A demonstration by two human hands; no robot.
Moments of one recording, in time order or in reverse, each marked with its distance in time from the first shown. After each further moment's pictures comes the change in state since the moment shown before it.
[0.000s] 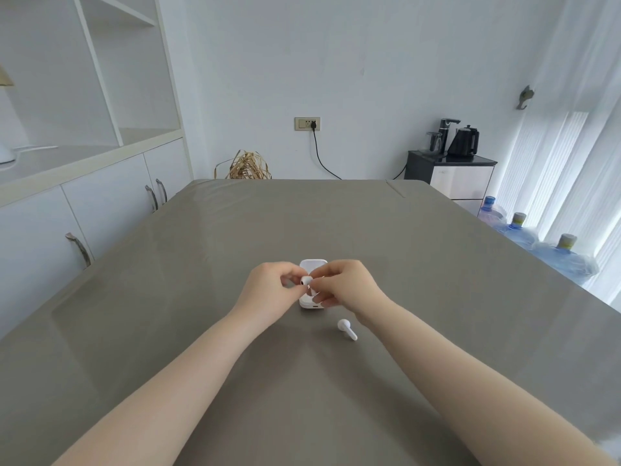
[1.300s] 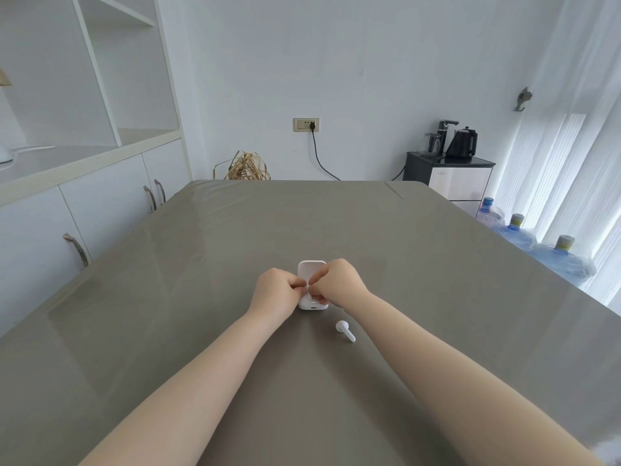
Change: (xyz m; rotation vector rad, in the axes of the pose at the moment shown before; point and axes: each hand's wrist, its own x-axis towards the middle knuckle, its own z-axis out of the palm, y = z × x) left_hand 0.021 -0.017 0.026 0.094 -0.068 -0.150; right_hand 0.040 0.010 0.011 -0.236 0.086 0.119
